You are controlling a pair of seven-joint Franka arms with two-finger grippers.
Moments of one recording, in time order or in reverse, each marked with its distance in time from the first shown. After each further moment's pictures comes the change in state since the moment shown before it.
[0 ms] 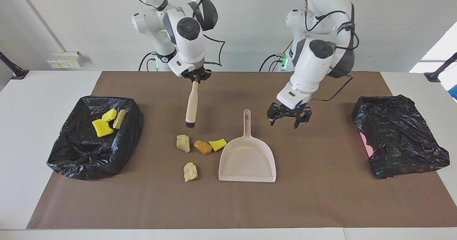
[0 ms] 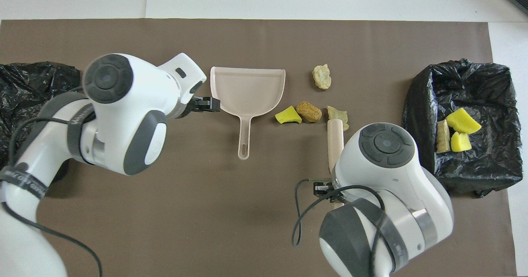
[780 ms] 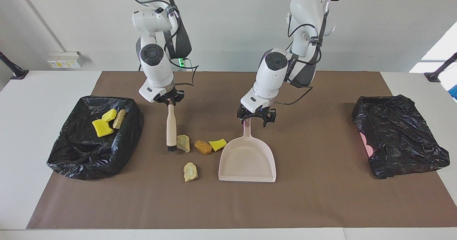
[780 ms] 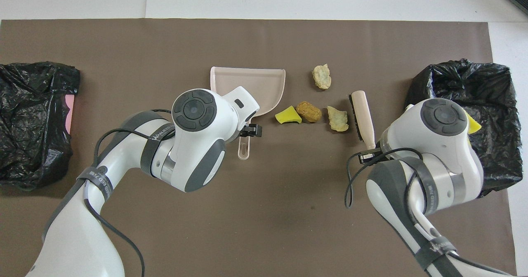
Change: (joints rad) left arm -0.123 0.043 0.001 -0.041 0.000 0.042 -0.102; right arm -0.231 0.112 -0.001 -0.081 -0.114 0.300 -0.375
